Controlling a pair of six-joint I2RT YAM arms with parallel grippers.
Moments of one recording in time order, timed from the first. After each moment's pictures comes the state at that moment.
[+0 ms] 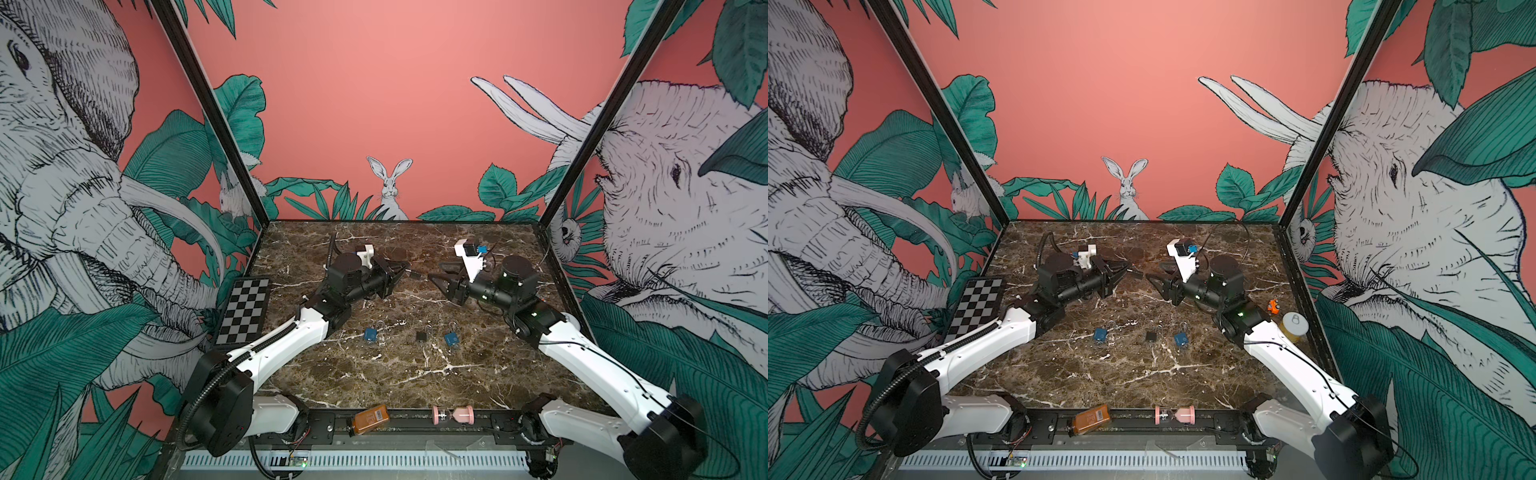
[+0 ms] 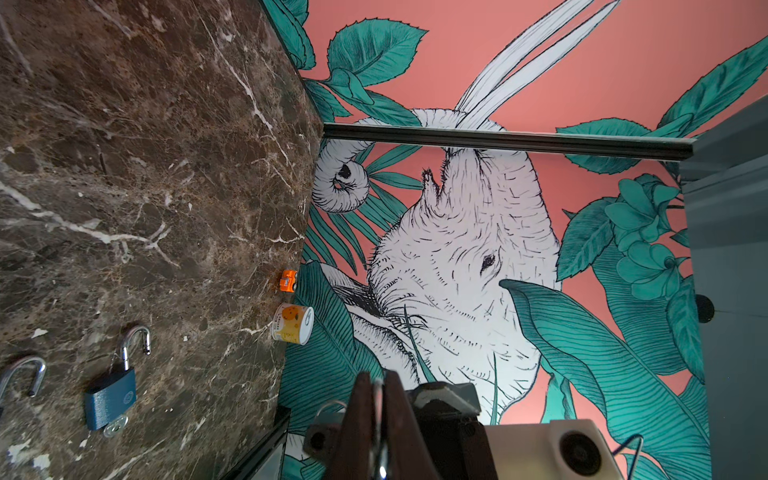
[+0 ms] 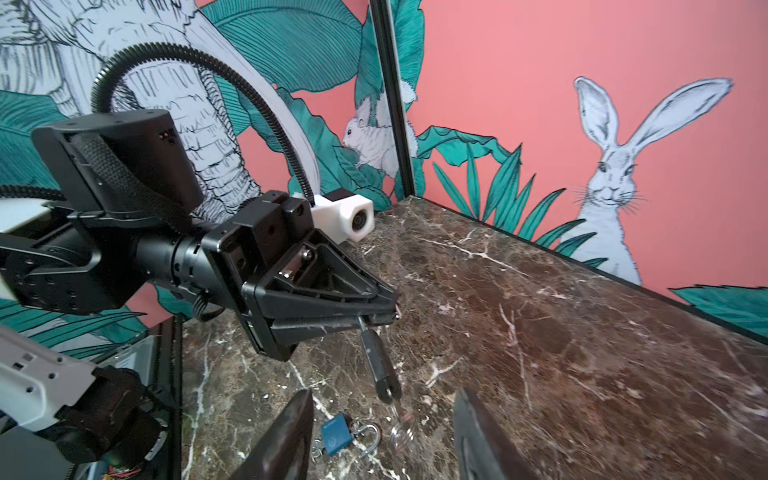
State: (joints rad) left arm -0.63 1.30 0.85 0.32 0.39 -1.55; right arm 0.52 1.12 0.85 0.12 -0.54 0.13
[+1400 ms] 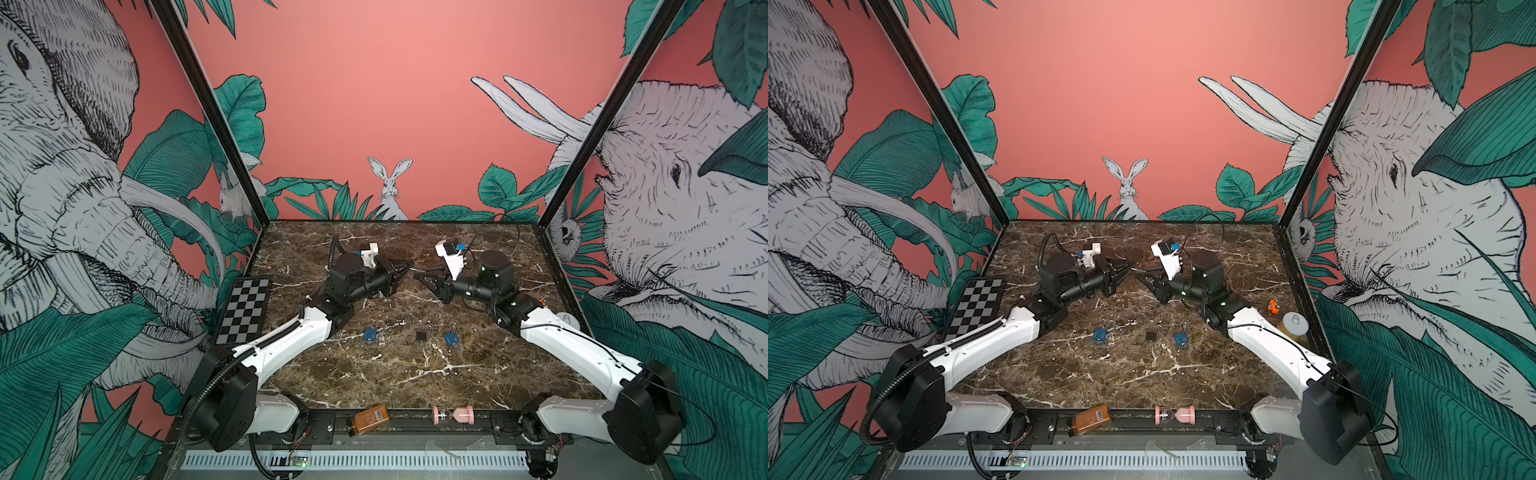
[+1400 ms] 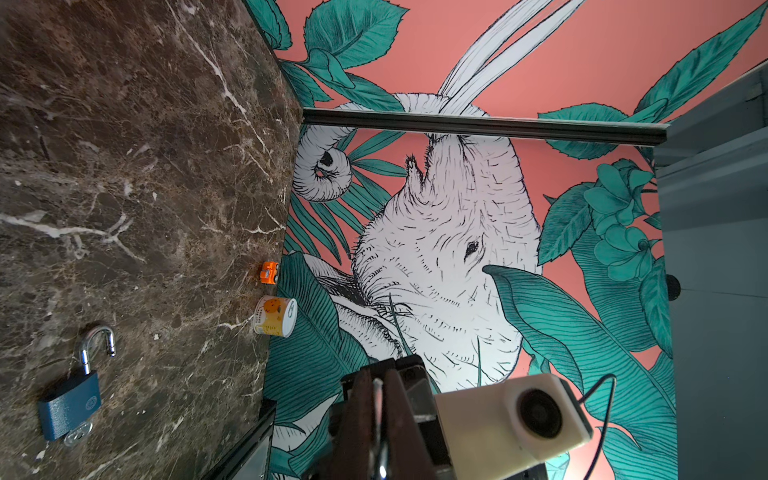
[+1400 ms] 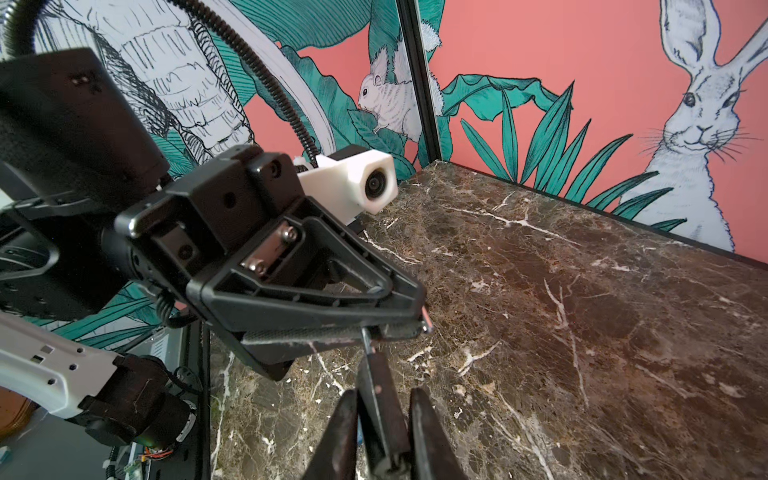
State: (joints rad) left arm -0.64 1.33 0.85 0.40 0.41 -1.57; right arm 0.58 1.26 0.90 0.12 -0.56 0.15
